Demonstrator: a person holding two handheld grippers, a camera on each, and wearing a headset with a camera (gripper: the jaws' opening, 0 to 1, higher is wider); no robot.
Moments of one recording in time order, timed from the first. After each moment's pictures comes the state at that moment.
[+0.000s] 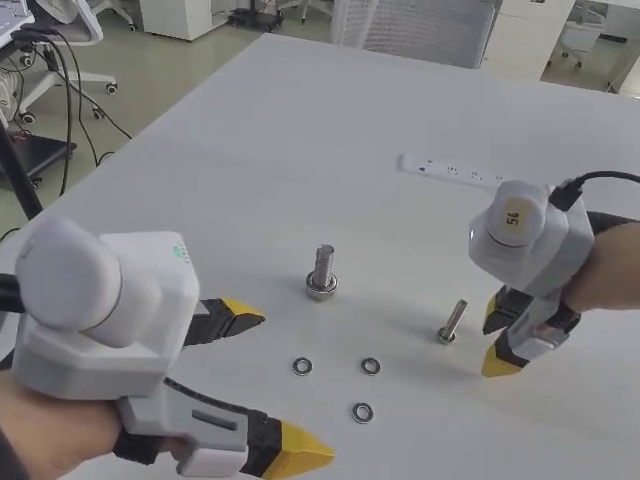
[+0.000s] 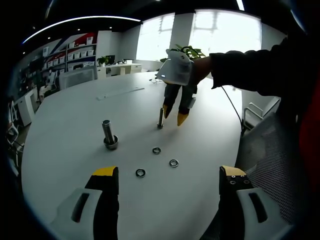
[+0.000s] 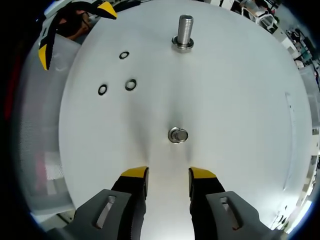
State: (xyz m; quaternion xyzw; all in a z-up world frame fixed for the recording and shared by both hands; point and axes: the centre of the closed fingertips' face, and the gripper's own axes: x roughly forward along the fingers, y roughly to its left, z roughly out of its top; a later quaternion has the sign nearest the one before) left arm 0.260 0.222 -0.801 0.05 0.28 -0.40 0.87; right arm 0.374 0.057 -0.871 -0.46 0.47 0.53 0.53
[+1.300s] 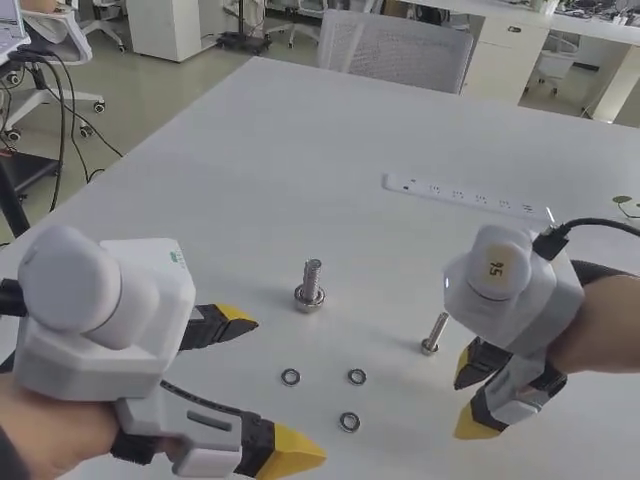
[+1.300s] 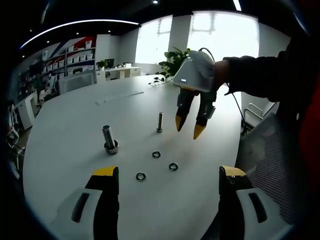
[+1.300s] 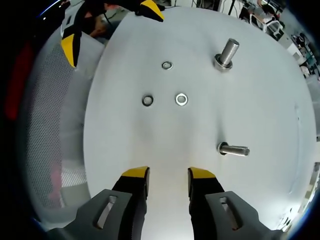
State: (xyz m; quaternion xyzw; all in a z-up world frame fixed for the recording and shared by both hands) left arm 0.263 0.222 -0.793 0.05 0.27 -0.40 0.87; right arm 0.314 0.080 -0.859 -0.45 0.46 0.57 0.52
